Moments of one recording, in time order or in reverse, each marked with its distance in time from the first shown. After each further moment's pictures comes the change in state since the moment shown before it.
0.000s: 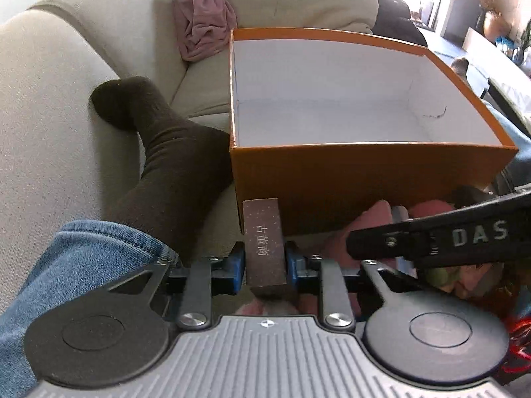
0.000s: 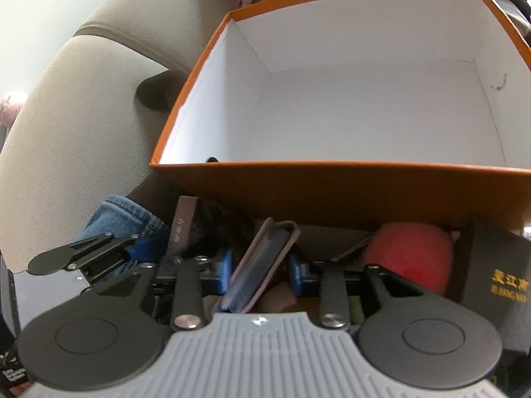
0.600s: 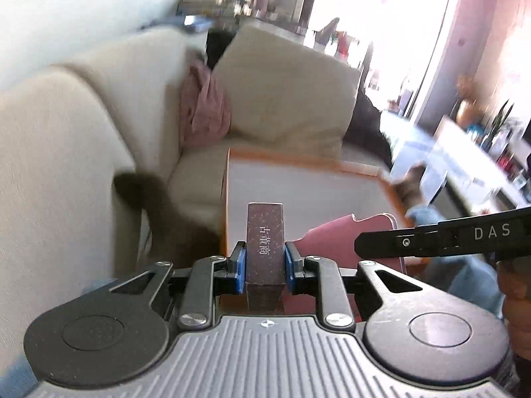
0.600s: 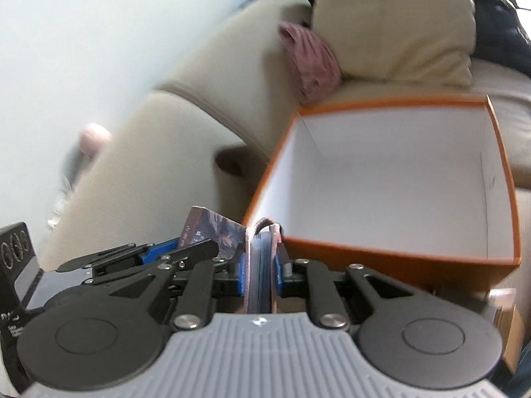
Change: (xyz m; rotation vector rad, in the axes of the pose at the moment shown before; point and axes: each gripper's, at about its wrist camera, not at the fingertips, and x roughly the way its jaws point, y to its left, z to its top) left arm -0.119 0.024 0.038 -0.120 -0.301 -0.143; right arm -0.119 0.026 0.032 -0.139 -0.231 0.178
